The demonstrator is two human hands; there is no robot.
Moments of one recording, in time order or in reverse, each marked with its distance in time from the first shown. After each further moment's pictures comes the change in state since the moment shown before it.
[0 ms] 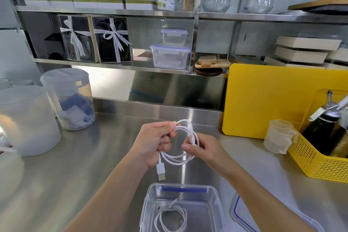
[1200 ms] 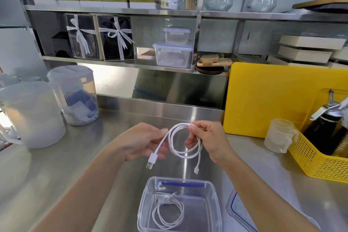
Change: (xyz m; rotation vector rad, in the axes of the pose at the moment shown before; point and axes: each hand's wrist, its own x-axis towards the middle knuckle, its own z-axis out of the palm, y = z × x) left_hand -0.018 0.017 -0.016 0.504 -0.040 -0.265; right_hand 0.002 -0.020 -0.006 0.215 0.223 0.161
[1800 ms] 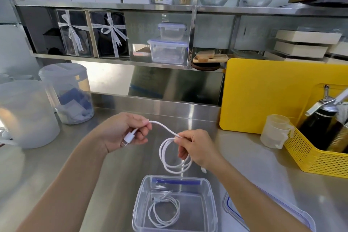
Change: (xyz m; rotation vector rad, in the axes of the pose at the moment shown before) left_hand -0.003 0.010 -0.029 -0.126 0.027 0.055; right_hand -0.008 0.013 0.009 -0.354 -0.141 -0.001
